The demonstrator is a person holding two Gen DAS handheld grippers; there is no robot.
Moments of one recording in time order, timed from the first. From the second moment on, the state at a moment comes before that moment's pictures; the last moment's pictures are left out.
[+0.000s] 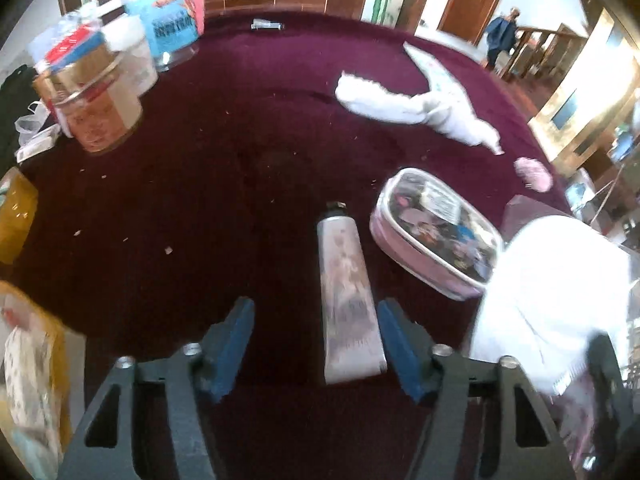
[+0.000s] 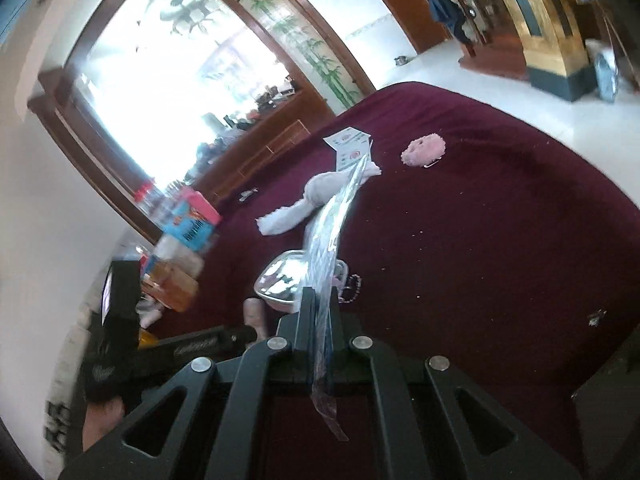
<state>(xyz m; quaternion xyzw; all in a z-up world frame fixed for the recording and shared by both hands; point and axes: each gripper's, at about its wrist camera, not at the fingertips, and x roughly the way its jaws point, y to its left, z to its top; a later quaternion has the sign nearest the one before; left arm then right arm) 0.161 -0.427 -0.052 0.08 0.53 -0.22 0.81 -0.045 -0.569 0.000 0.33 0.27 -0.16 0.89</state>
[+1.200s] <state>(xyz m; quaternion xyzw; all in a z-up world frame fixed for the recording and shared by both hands) 0.041 -0.167 0.023 -0.13 0.52 -0.28 0.80 -0.024 -0.469 0.021 0.36 0.29 0.19 0.87</state>
